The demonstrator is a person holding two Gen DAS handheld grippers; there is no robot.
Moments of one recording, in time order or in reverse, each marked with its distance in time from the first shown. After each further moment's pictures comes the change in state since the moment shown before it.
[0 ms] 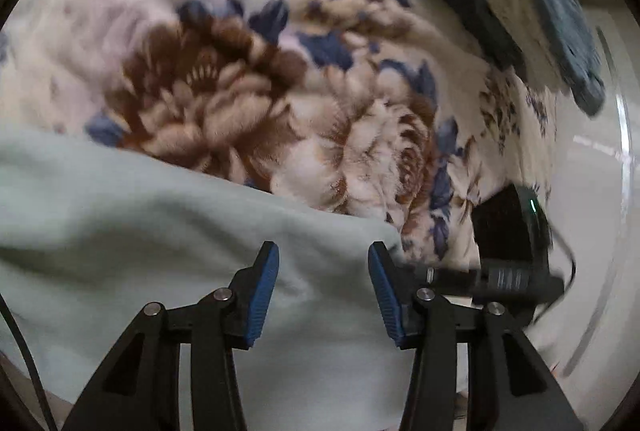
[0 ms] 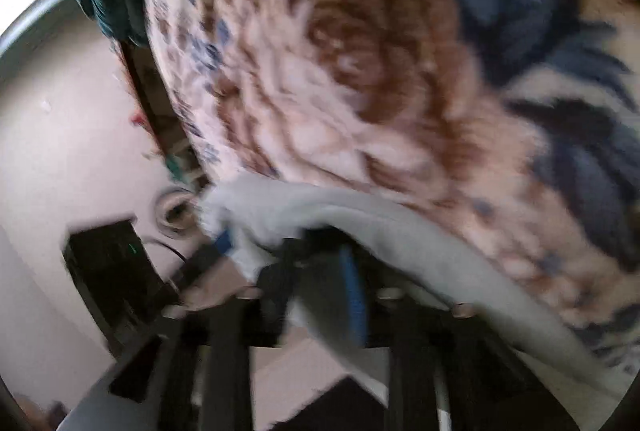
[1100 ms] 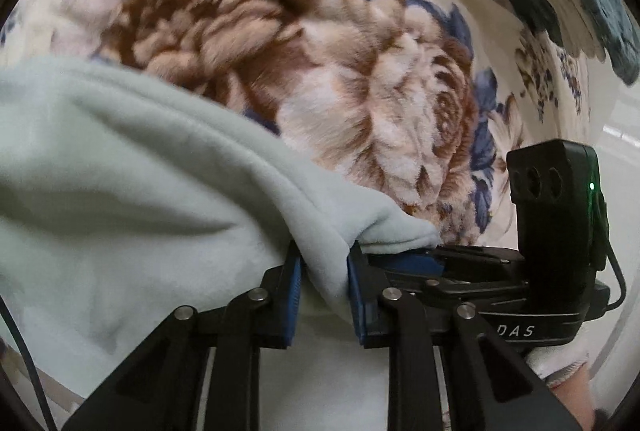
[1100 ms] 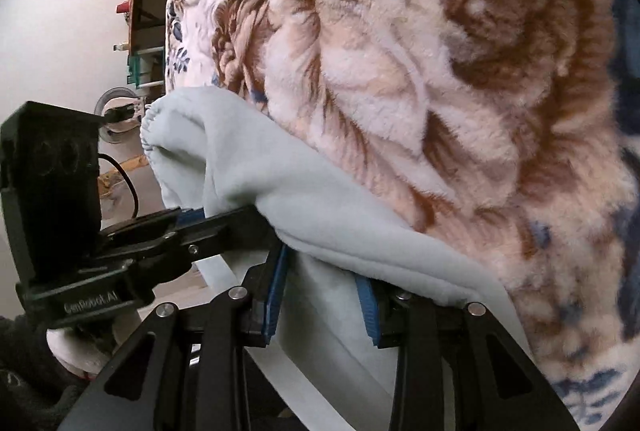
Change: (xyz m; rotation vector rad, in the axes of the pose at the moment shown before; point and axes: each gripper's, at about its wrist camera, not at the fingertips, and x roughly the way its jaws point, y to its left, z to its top) left arm 0.029 -0.014 -0.034 0.042 0.023 0.144; right arm 0.040 0.020 -0.007 -0.351 0.111 -0.195
